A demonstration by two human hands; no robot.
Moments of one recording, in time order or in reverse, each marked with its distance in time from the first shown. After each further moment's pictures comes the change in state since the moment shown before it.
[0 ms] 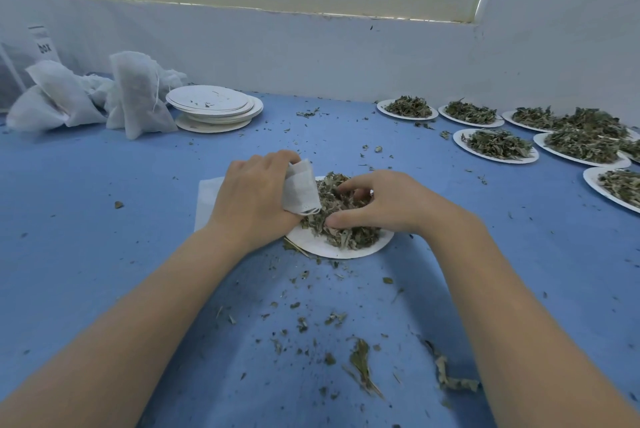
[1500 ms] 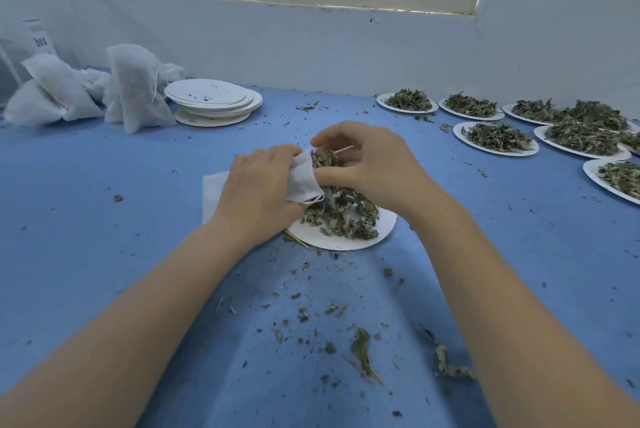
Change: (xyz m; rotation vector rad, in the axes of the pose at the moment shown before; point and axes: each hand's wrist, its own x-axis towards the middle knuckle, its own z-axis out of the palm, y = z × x) left_hand -0.002 0.007 0.001 -0.015 0.007 -0.007; right_hand -0.002 -0.032 -0.001 0.407 0.313 -0.252
